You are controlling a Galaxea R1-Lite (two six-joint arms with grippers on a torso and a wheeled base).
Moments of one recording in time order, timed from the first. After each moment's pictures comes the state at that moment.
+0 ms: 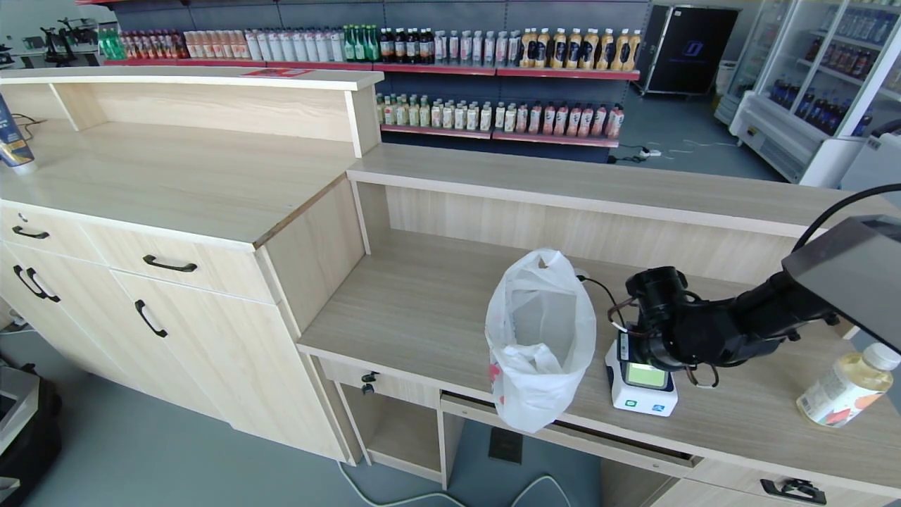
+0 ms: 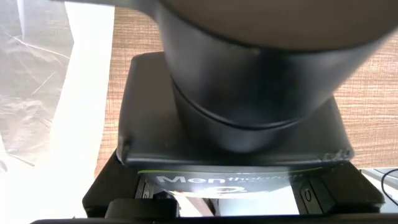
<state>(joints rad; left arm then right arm) 0.00 0.00 0.00 0.00 -0.02 0.00 0.20 2.21 -1.11 -0.23 -0.37 0.27</state>
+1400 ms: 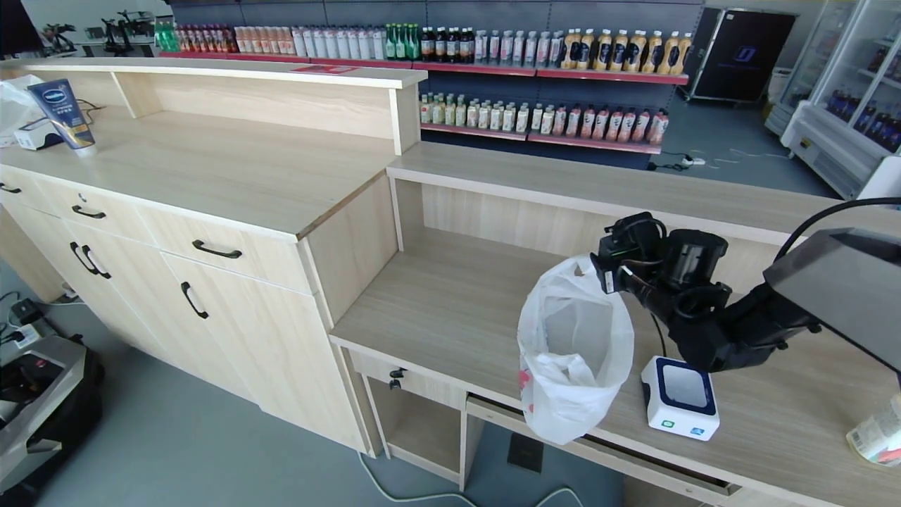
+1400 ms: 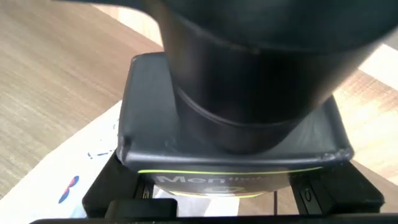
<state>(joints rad) 0.00 0.00 0.00 0.00 -0.02 0.00 0.17 2.29 -1.12 -1.14 -0.09 -0.31</state>
